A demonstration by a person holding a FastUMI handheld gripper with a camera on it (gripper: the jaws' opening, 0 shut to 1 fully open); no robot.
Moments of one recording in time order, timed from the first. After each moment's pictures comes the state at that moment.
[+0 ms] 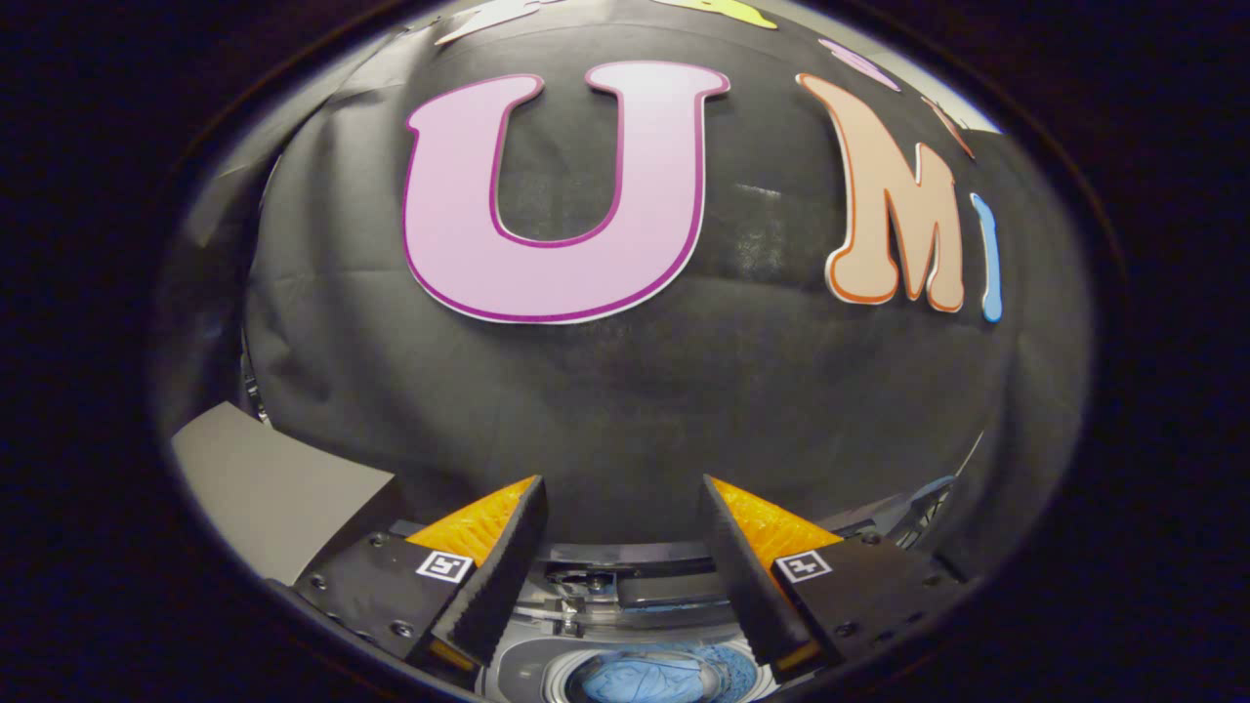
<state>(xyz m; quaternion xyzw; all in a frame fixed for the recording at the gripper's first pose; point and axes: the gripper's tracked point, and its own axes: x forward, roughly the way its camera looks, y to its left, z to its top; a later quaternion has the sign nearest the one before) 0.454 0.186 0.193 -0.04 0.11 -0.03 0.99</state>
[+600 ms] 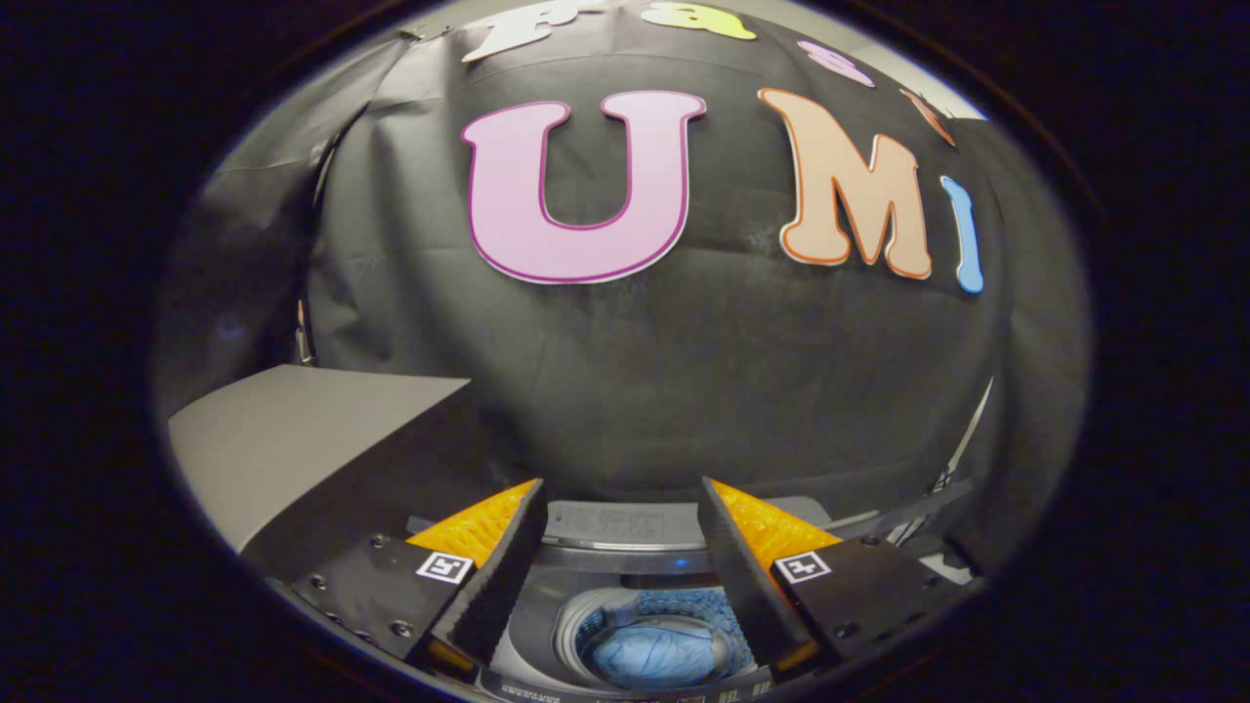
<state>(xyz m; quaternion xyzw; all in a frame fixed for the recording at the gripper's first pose) 0.339 0.190 0.140 -0.02 0.11 0.00 0.99</state>
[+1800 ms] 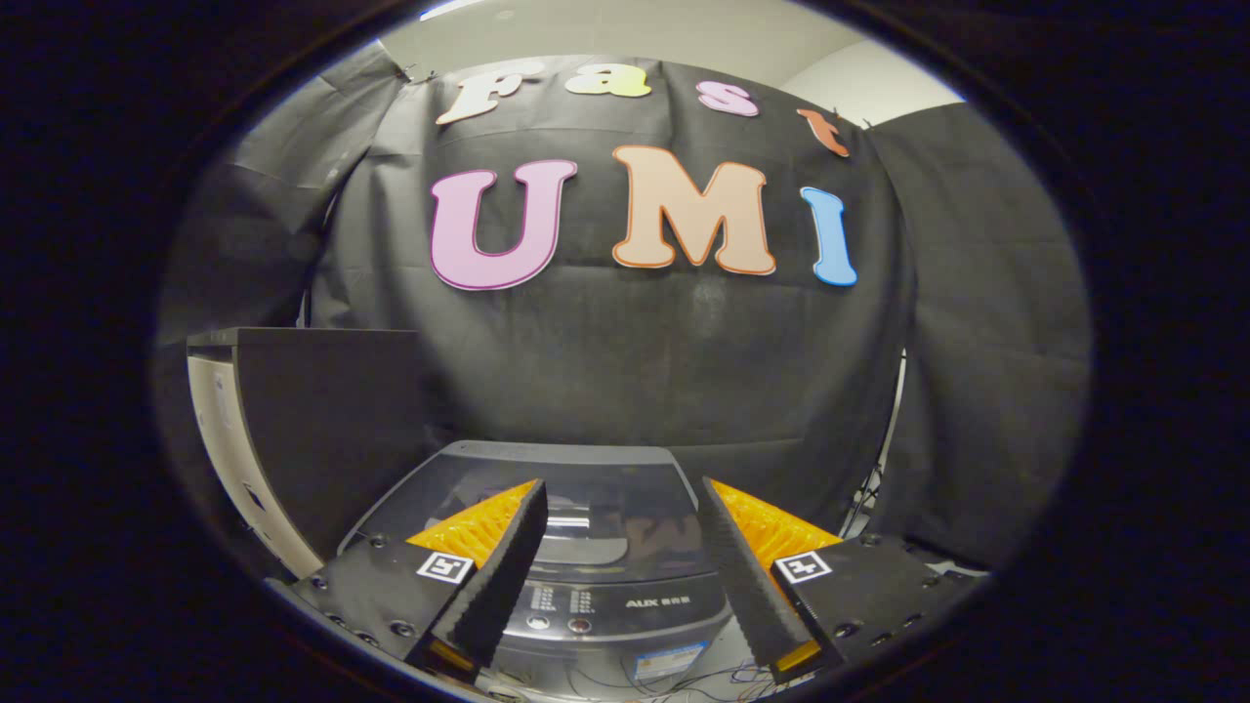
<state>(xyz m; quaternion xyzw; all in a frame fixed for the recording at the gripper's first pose) 0.160 0.011 0.081 -0.02 0.01 -0.06 1.00</state>
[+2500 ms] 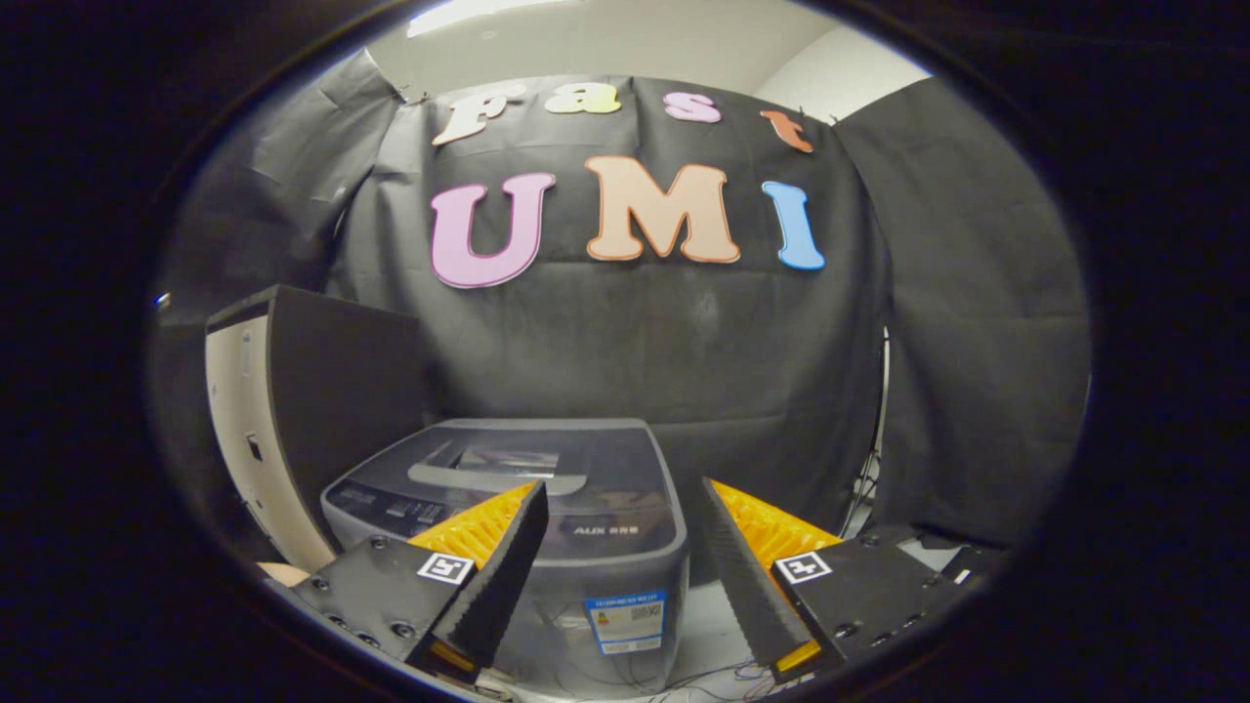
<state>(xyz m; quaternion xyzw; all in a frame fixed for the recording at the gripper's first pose) 0.108 -0.029 0.008 0.00 -0.01 -0.04 1.00</state>
